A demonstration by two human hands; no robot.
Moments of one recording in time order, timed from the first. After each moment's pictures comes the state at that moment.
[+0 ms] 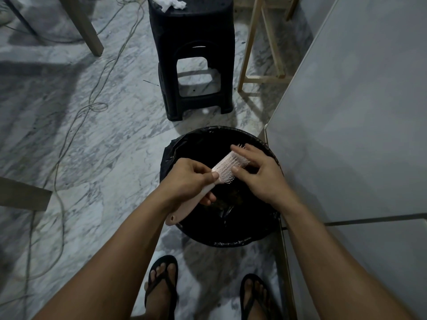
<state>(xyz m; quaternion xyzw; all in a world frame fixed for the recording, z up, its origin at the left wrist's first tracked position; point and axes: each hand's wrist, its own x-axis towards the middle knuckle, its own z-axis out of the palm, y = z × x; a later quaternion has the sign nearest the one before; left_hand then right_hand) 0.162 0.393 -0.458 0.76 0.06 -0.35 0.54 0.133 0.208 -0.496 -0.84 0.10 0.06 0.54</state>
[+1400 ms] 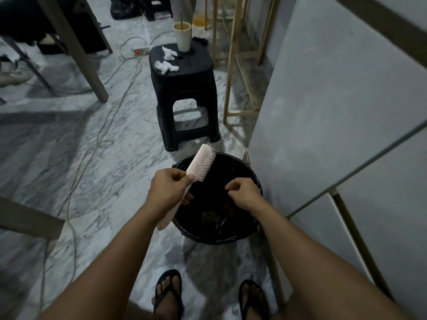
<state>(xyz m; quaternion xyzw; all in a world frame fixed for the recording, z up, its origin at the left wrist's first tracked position) 0.125 0.423 -0.390 0.83 0.06 -0.17 0.52 0.097 0.227 -0.456 -0.84 0.24 0.14 0.46</state>
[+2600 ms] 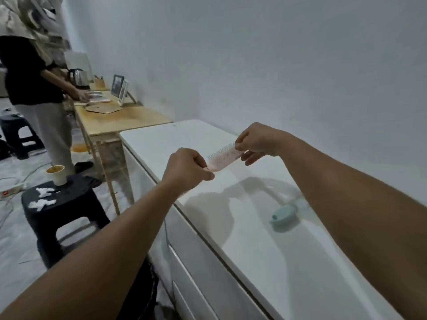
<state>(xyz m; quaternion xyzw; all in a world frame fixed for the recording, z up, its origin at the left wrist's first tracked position) -0.060 0.163 -0.051 0.81 -0.36 -0.09 0.46 -0.162 -0.005 0.010 -0.86 0.35 -0.10 0.37</state>
